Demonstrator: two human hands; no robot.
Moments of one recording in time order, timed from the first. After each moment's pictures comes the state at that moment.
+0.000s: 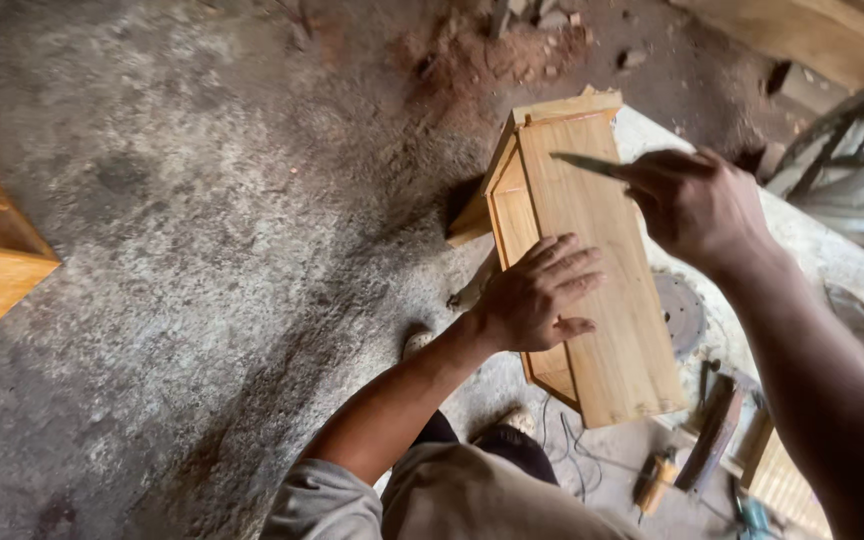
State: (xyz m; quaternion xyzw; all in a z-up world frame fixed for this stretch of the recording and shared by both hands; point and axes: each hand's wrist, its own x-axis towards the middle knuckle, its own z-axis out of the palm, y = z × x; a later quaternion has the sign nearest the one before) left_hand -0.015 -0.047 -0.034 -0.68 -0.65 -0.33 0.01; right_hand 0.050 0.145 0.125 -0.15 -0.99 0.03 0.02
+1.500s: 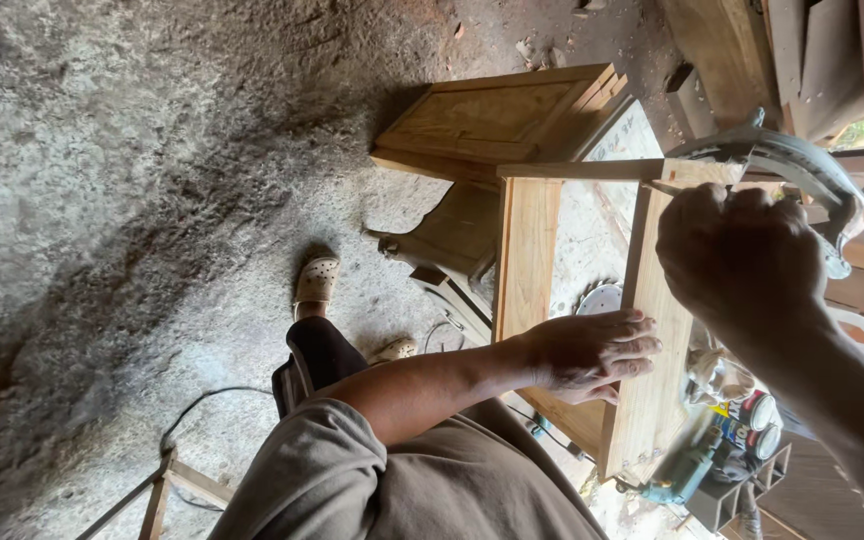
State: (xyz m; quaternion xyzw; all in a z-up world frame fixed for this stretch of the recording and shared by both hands) left_hand -0.034 -0.048 -0.057 -0.71 -0.49 -0.51 -0.05; right_hand -0.107 0.036 0.149 -0.07 -0.88 -0.38 -0.27
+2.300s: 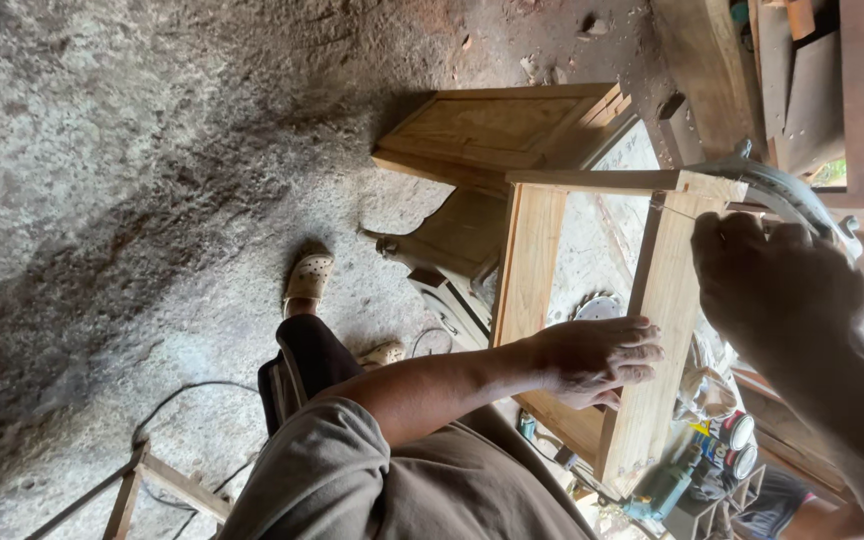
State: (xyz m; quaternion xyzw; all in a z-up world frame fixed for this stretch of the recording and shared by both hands) left_hand -0.033 -0.042 -0.053 -0.71 -0.50 -0.49 -0.08; right_hand -0.105 0.029 0.164 -0.14 -0.82 -0.39 -0.39
